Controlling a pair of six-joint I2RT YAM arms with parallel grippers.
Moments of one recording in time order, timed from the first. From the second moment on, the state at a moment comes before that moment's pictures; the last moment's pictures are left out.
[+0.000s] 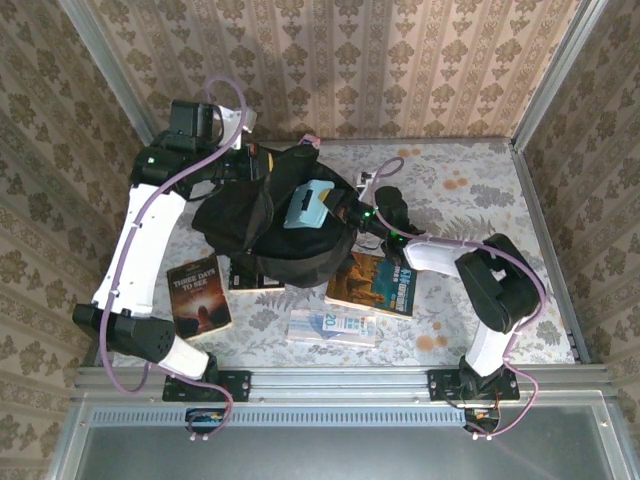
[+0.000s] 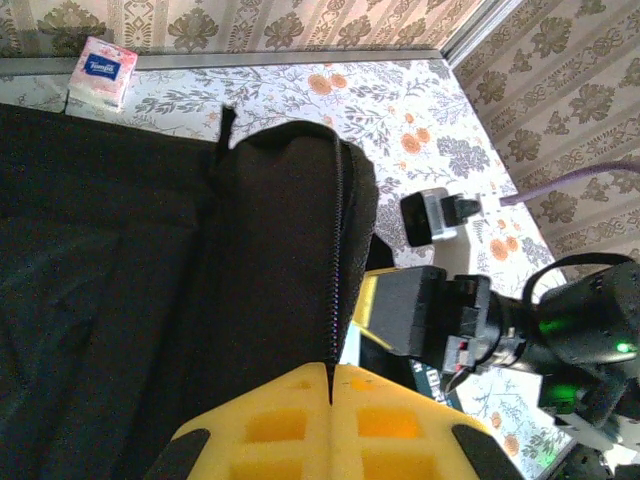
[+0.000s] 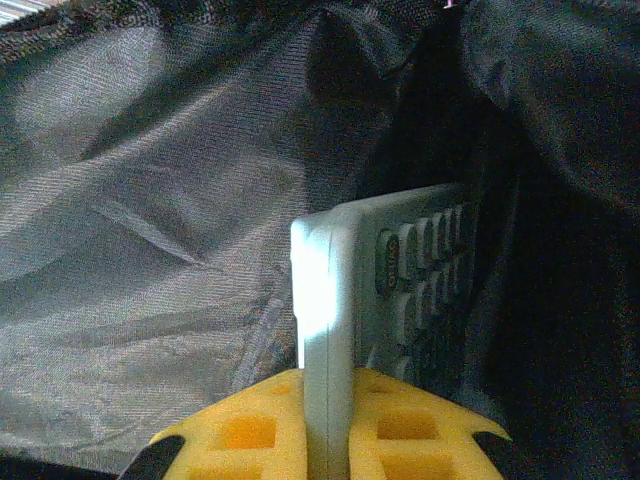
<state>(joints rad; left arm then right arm) -0.33 1.51 1.84 -1.02 0.48 -0.22 0.54 1.78 0.94 0.76 -0.34 1.22</state>
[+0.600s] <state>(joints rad) -0.33 1.55 1.94 -0.97 0.47 -0.24 0.67 1.98 1.33 0.38 -0.16 1.10</state>
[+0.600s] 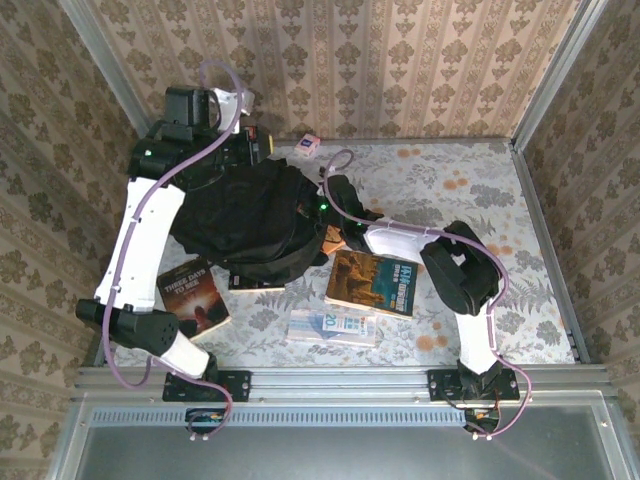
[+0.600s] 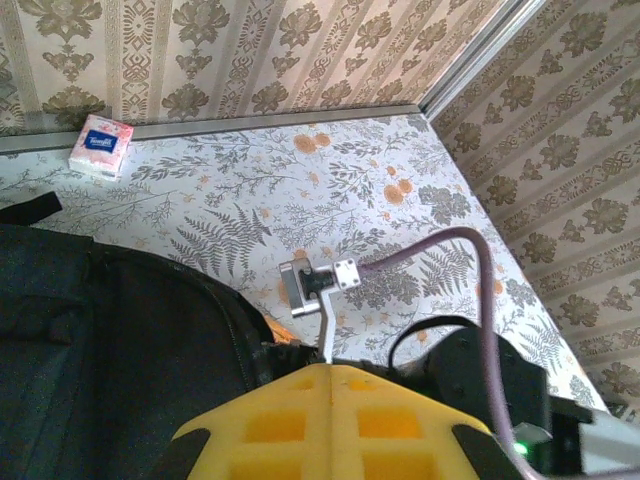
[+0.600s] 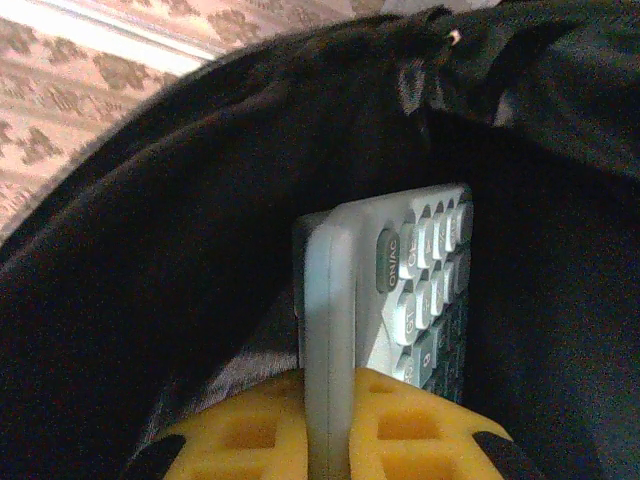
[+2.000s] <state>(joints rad) -0.63 1.53 1.50 -1.02 -0.10 -0.07 0.64 2.03 1.30 0.55 -0.30 1.37</state>
